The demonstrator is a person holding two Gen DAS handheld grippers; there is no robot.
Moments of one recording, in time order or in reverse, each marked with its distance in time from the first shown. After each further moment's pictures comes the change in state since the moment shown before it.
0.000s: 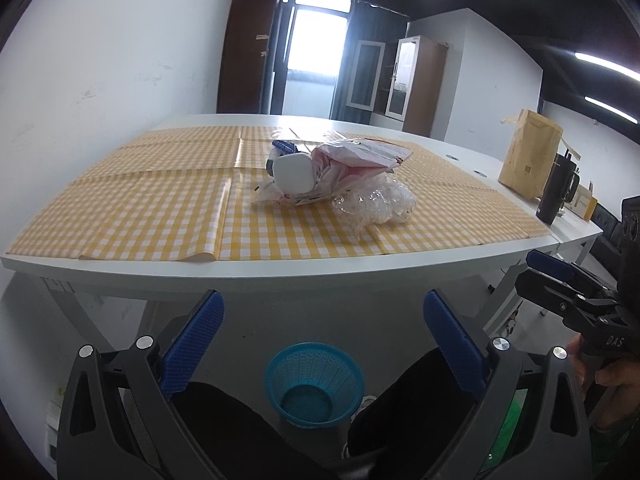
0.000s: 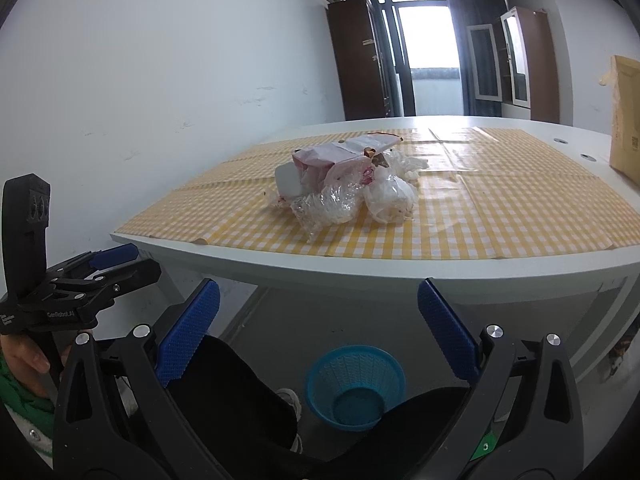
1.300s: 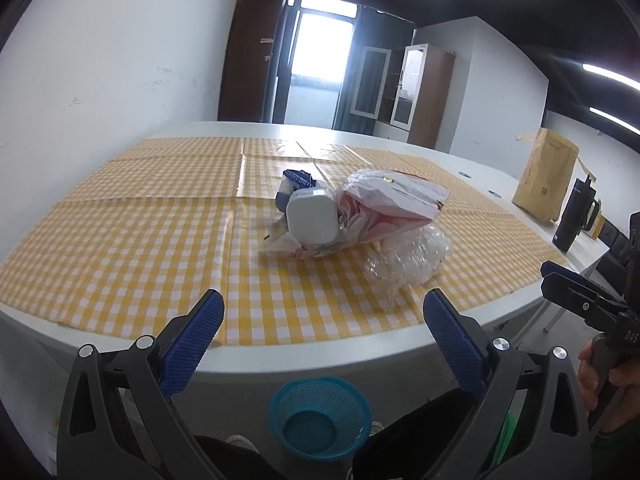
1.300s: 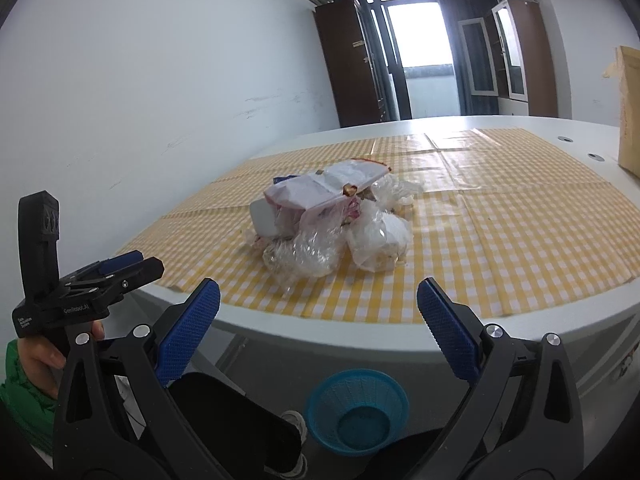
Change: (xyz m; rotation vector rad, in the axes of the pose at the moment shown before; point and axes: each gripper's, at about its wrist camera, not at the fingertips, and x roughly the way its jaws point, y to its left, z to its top) left arm 0.061 0.030 0.061 -0.017 -0.027 -0.008; right arm 0.054 -0.039 0.061 0.070 -0.012 0.011
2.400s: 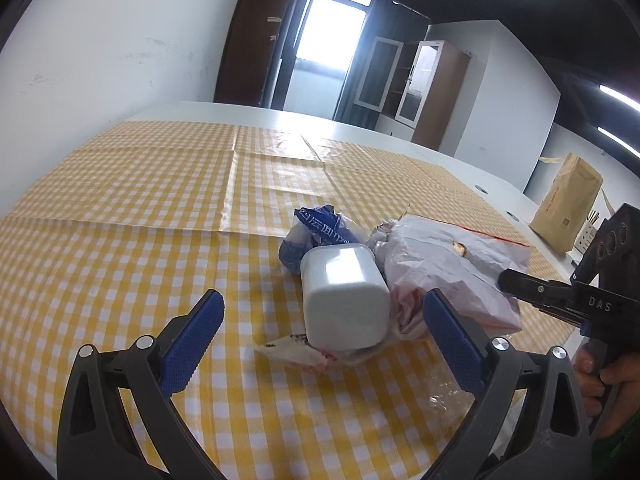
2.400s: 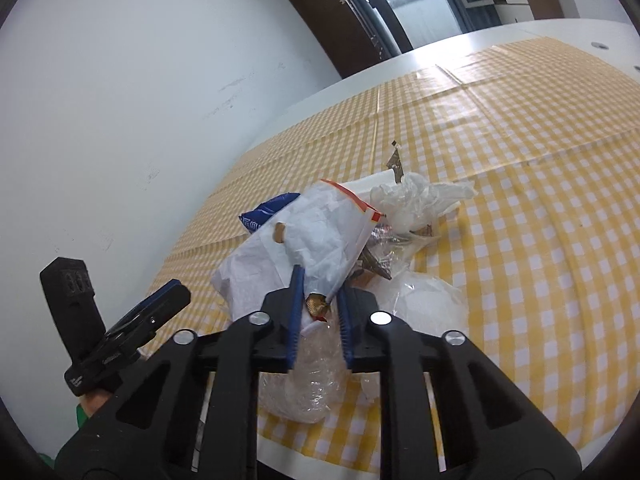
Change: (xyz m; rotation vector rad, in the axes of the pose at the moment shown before) left arm 0.122 0.035 0.072 -0.076 0.060 -0.047; right arm 0.143 -0.049 0.083 0.246 0.174 0.135
